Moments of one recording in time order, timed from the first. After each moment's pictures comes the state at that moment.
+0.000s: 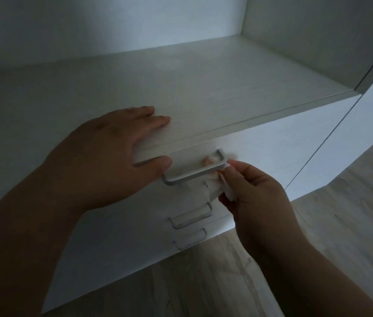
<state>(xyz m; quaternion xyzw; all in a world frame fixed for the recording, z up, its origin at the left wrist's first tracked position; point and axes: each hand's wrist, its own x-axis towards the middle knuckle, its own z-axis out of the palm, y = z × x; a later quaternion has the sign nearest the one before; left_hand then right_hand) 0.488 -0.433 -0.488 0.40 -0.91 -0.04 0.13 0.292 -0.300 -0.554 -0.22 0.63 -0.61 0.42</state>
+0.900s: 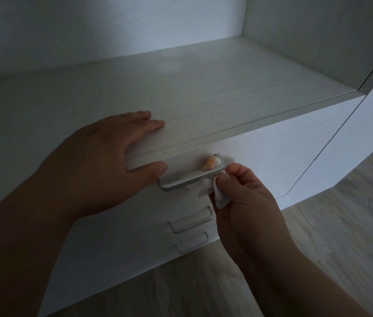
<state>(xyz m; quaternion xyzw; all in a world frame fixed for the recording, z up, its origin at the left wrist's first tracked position) 0.490 -0.435 -0.490 0.40 -0.90 -0.04 0.15 0.304 -0.313 -0.559 -0.13 0.49 -0.71 0.49</state>
